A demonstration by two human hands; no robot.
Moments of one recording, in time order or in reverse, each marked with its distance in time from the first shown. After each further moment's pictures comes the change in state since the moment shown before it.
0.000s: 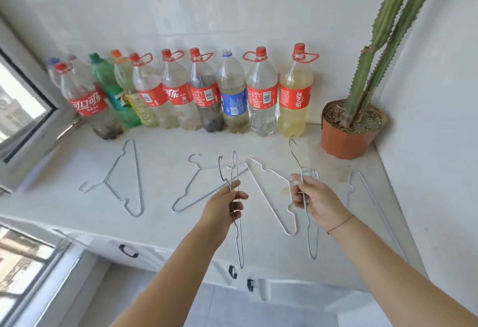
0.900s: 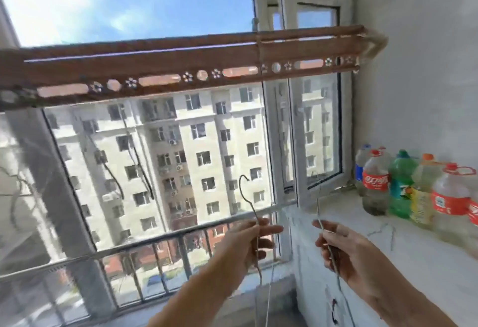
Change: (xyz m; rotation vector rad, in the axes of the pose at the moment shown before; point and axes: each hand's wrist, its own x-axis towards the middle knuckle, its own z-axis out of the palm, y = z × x) left_hand -0.425 0.092 -0.195 -0.236 0.680 0.576; right_hand -0.261 -0.045 0.351 -0.078 -1.123 0.114
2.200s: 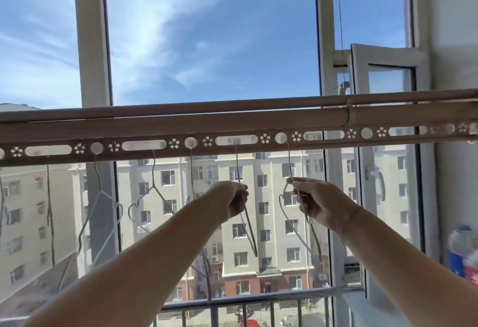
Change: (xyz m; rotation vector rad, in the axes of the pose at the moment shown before) left_hand 0.075 0.243 -0.110 0.140 0.435 0.147; right_hand 0.176 -0.120 0.227 -0.183 -0.258 -0.167
